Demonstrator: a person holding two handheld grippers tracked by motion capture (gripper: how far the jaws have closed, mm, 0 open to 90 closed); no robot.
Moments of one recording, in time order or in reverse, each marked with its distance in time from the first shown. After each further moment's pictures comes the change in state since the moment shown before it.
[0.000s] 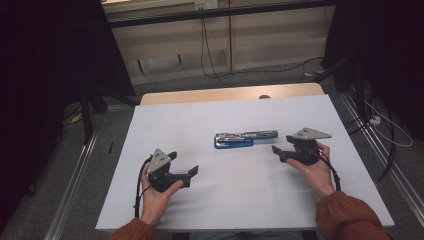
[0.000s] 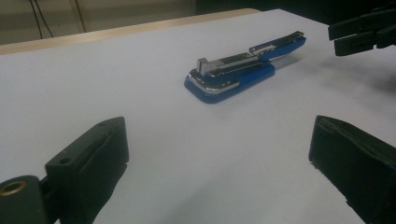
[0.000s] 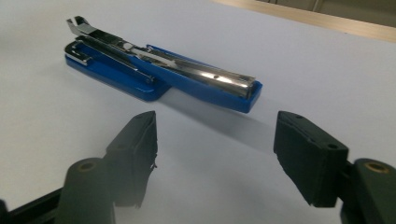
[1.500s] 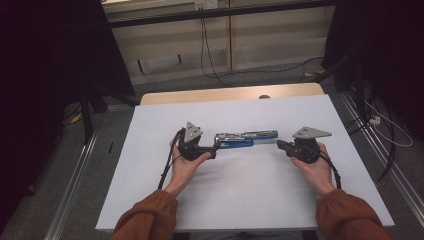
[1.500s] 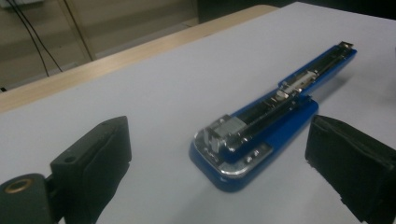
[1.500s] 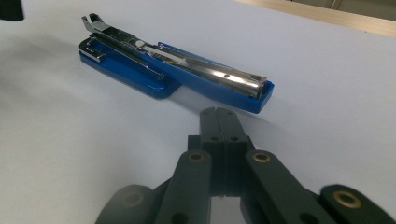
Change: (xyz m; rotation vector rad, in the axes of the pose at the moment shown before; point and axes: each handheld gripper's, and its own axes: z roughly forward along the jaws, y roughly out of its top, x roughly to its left) left arm 0.000 0.046 0.105 0.022 0.027 0.120; right arm -0.004 0.001 0.001 0.011 0.067 -0.004
